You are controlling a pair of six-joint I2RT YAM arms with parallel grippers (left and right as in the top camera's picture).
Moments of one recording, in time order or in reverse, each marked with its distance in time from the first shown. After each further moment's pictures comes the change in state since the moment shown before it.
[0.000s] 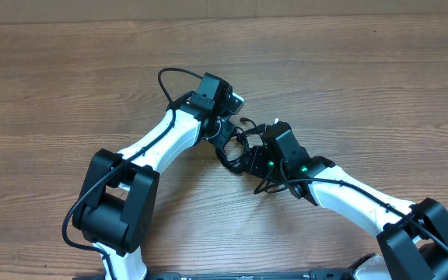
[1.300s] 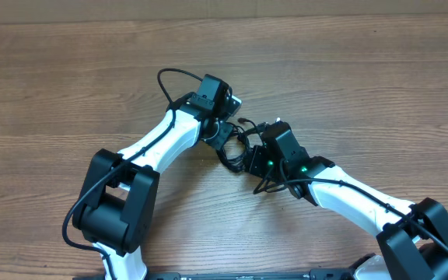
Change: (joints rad) left arm 0.000 0.000 -0.003 -0.029 -0.064 0.000; right arm 0.000 0.001 -0.001 0.031 -0.010 0.000
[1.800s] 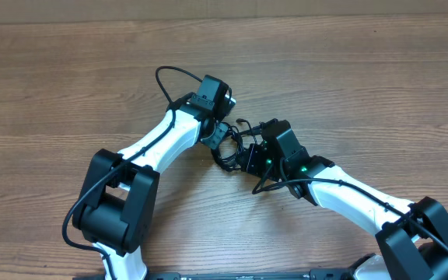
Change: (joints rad) left arm 0.000 0.000 0.000 -0.015 -0.127 0.000; right arm 0.000 0.005 -0.001 0.062 -0.093 0.000
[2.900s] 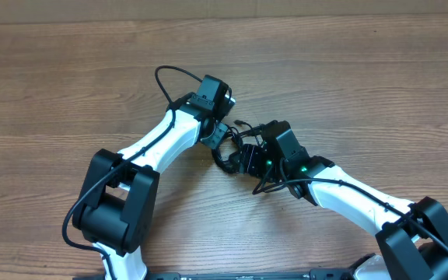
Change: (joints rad) left arm 0.000 0.000 0.000 0.002 -0.011 -0.017; right arm 0.000 0.000 0.000 -0.026 -0.010 -0.001
